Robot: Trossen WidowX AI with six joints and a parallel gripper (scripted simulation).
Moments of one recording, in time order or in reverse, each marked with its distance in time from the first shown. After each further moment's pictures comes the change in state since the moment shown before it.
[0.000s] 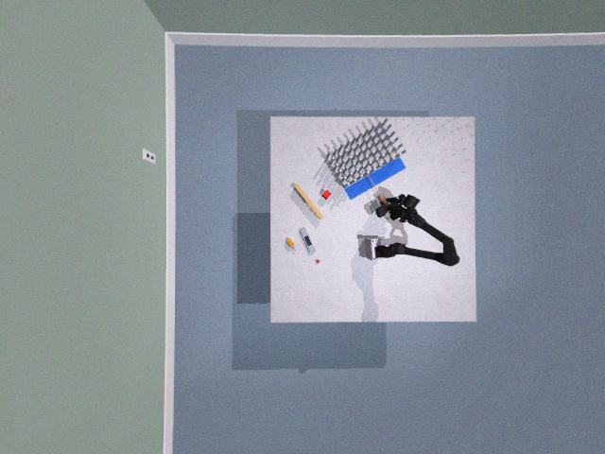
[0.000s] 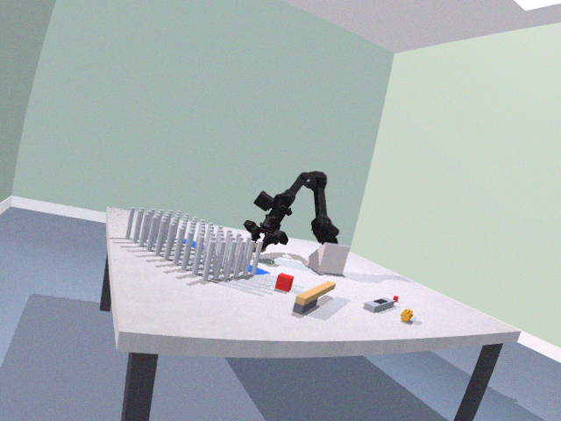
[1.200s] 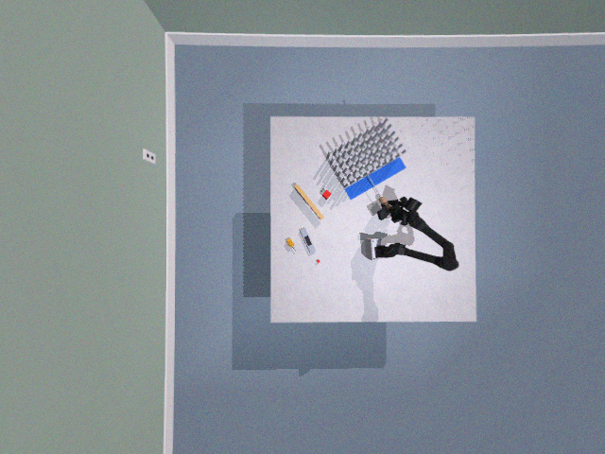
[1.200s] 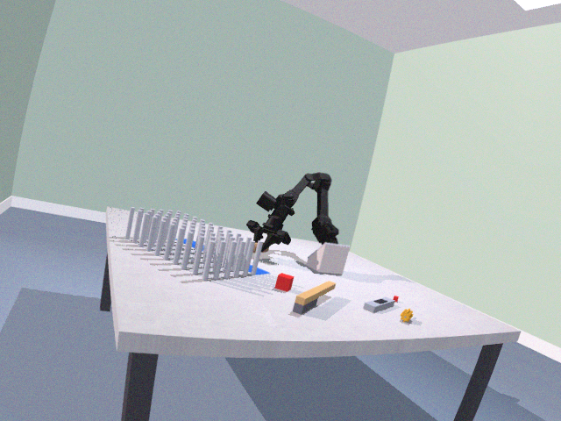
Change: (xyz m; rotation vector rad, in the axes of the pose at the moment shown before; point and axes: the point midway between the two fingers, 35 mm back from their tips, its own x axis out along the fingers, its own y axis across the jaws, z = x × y) arm -0.010 -0.001 0.014 -0.001 -0.001 0.000
